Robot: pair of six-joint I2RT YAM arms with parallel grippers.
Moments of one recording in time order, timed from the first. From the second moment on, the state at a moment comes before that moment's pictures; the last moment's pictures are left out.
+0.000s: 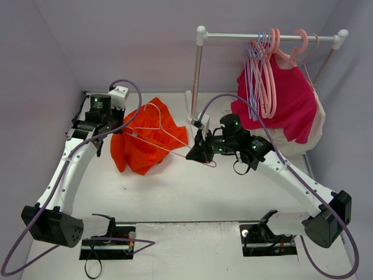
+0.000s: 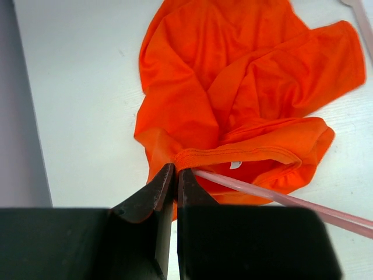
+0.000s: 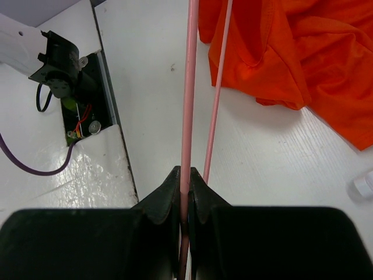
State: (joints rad) left arm -0.20 1.26 1.35 -0.75 -0.06 0.10; right arm 0.68 1.24 1.10 -0.37 -0.65 -0.01
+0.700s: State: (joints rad) left arm -0.20 1.24 1.79 -0.79 0.28 0.16; right arm 0.61 1.25 1.35 -0.35 -0.63 -0.03
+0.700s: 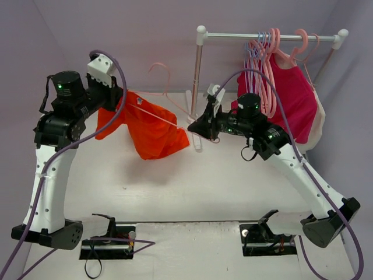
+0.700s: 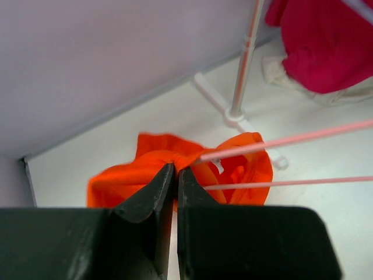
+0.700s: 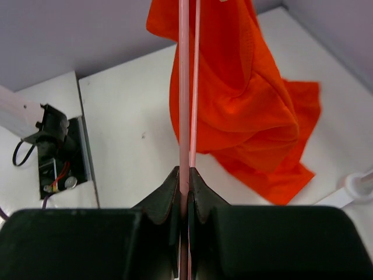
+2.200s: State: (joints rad) left arm -0.45 1.40 2.20 -0.77 0.46 0.11; right arm 0.47 1.46 1.64 -0.20 -0.95 -0.06
